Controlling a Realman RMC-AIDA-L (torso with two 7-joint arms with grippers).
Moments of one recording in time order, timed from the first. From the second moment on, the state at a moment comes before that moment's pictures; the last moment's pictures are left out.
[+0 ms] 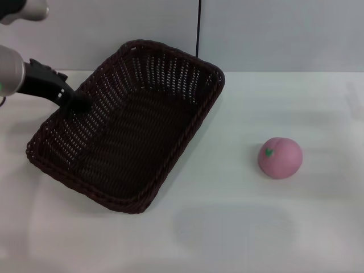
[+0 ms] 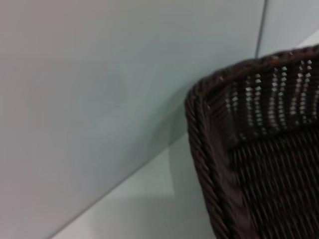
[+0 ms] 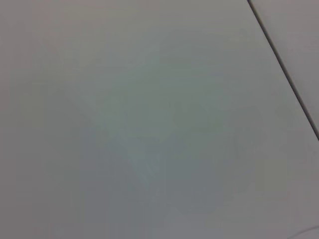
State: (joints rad) left arm -0.43 -2.07 1.28 1.49 2.64 1.33 -2.40; right arm 0.43 2.08 -0.92 0.02 -0.50 -1.47 0.59
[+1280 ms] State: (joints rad) left arm -0.54 -2.07 1.45 1.39 2.80 1.38 -2.38; right arm 0.44 2.09 -0.92 0.02 -0.50 -1.43 0.60
